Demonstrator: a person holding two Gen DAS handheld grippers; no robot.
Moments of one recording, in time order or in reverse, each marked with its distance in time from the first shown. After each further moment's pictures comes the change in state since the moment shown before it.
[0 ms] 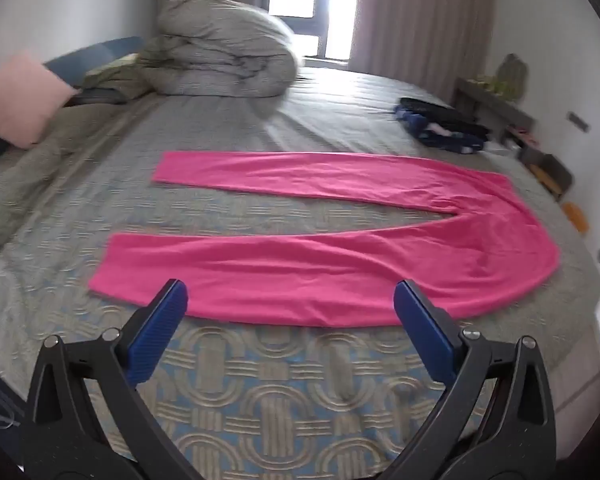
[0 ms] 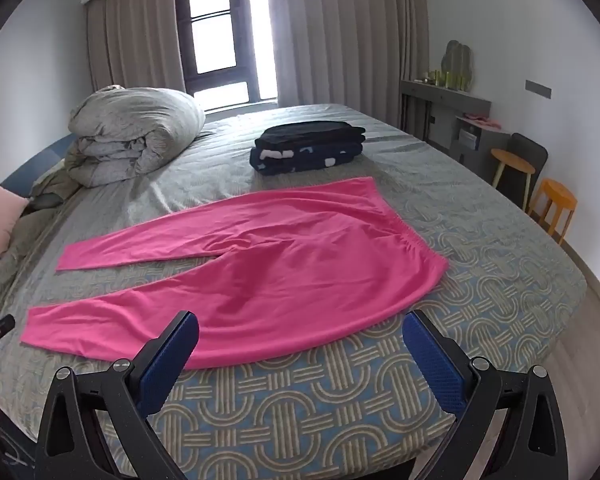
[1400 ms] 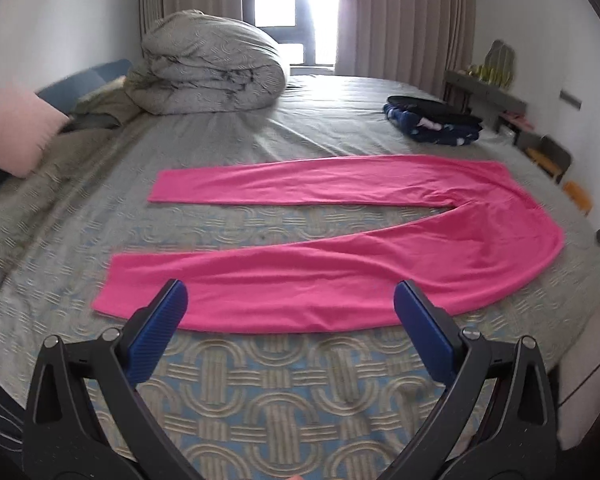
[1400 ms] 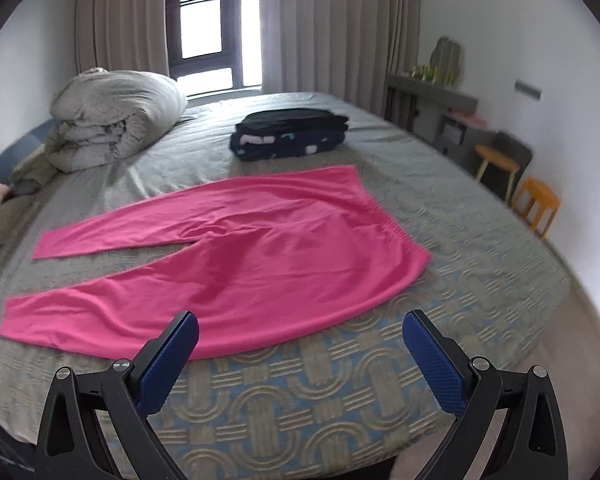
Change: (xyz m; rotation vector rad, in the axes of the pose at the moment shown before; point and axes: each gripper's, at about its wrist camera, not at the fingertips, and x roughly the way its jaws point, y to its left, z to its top) left arm -0.001 -0.012 -0.003 0.081 -0.037 0.030; right arm 0.014 -0.002 -0.002 0.008 0.057 -0.021
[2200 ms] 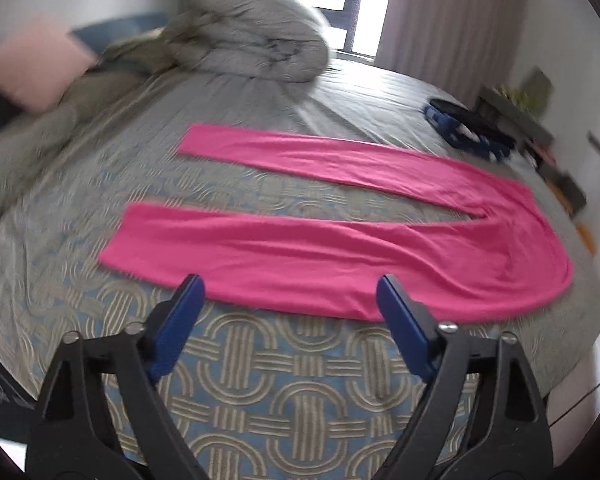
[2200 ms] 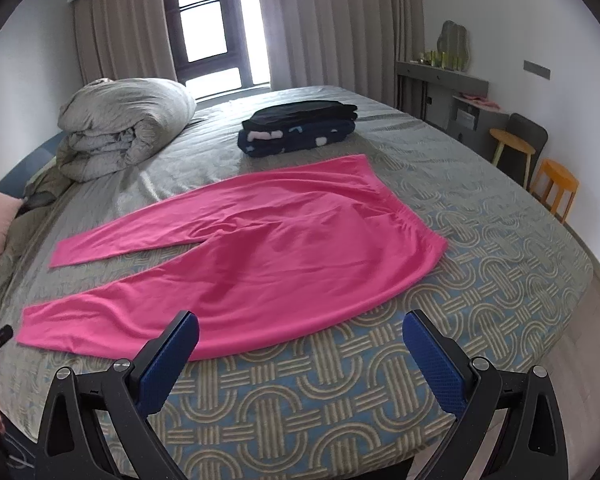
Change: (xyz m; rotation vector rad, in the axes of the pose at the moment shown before) left arm 0.023 0.062 -0.020 -0.220 0.082 0.029; right arm 0.013 -0.025 -0.001 0.038 0.002 0.018
